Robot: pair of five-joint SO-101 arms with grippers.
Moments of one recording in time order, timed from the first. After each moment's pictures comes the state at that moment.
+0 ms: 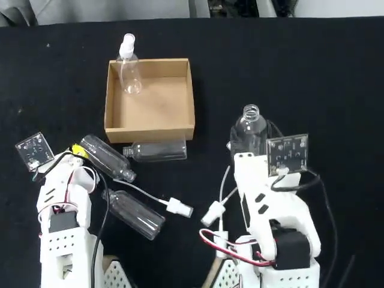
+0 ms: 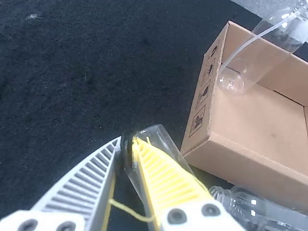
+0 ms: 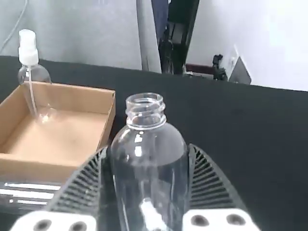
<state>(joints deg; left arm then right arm) -17.2 -75.9 93.8 17.1 16.1 -3.3 -93.2 67.2 53.2 2.9</state>
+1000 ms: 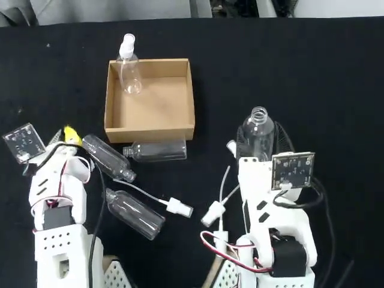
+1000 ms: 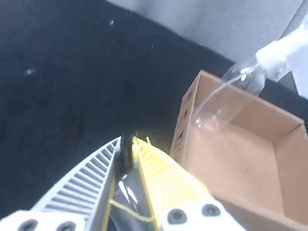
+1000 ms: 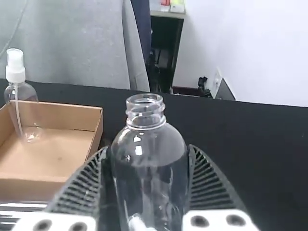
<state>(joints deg) -17.2 -75.8 85.1 17.5 15.9 -0.5 -103.1 73.5 51.2 2.9</state>
